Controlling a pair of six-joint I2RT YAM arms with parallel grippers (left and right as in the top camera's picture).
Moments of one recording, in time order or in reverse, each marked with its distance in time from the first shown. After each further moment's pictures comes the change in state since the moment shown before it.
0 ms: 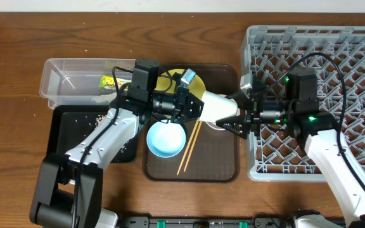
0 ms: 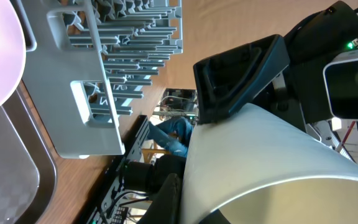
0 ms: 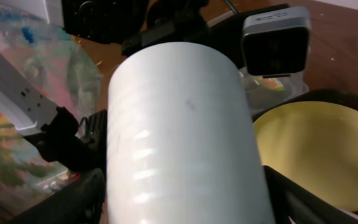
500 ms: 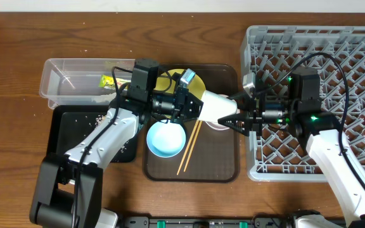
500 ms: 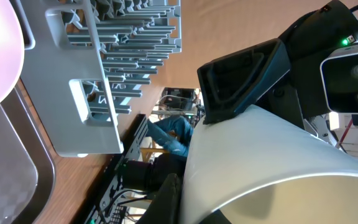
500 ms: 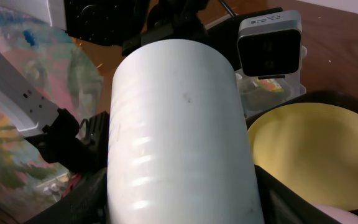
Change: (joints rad) left arm 0.001 0.000 0.000 0.000 0.008 -0.004; right arm -0.014 0.000 0.000 -0.003 -0.016 -0.003
